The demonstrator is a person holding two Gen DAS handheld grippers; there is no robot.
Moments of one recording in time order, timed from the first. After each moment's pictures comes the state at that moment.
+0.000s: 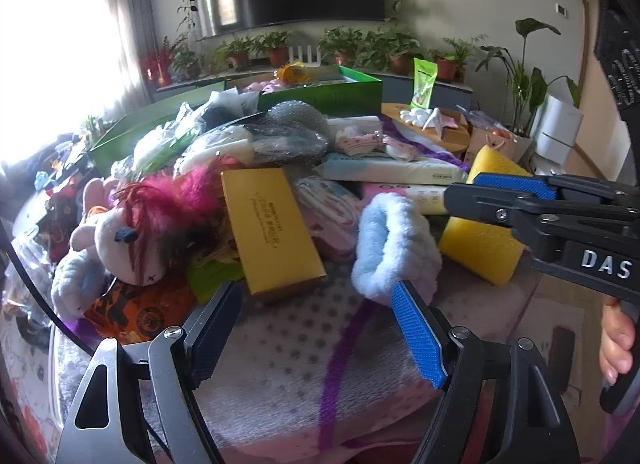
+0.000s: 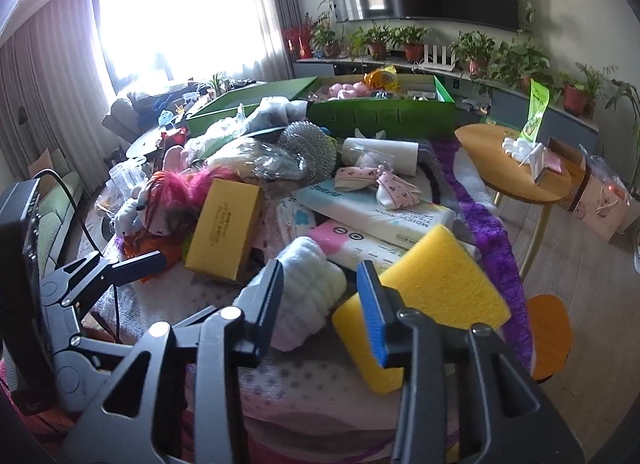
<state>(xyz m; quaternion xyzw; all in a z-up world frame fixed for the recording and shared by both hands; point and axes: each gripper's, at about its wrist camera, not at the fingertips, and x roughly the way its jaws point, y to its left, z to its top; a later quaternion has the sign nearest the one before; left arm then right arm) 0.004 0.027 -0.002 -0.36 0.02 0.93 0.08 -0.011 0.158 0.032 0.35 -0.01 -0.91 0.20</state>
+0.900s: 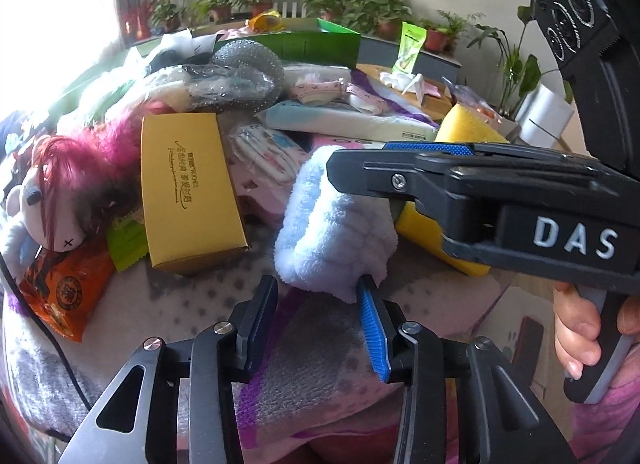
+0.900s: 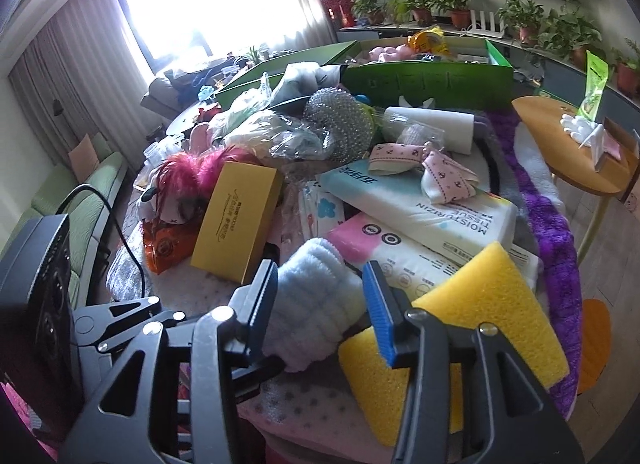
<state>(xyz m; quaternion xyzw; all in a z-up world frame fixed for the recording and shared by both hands) -0.011 0.052 -0.028 -0.45 0.00 0.89 0.10 -0.053 0.148 0.011 0.40 -0.03 -0.87 0.30</state>
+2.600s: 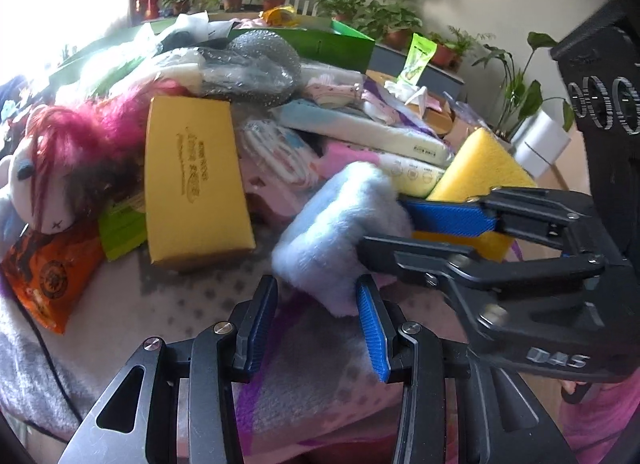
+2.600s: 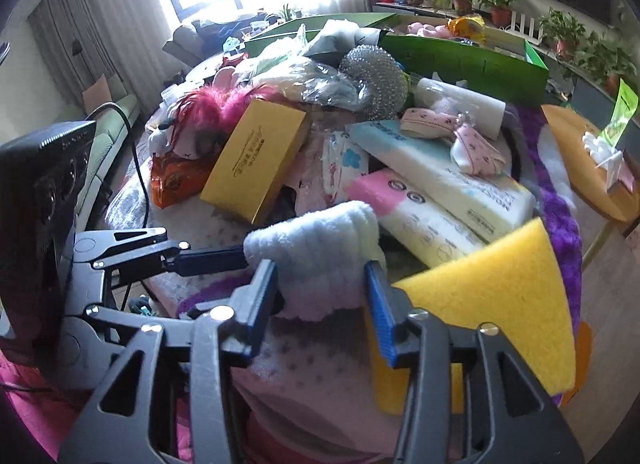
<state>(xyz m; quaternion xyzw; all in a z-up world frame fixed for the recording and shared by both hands) -0.017 0.042 -0.027 -0.45 -0.06 0.88 0.11 -0.043 0.138 -0.001 0.43 0.07 -0.84 0.33</state>
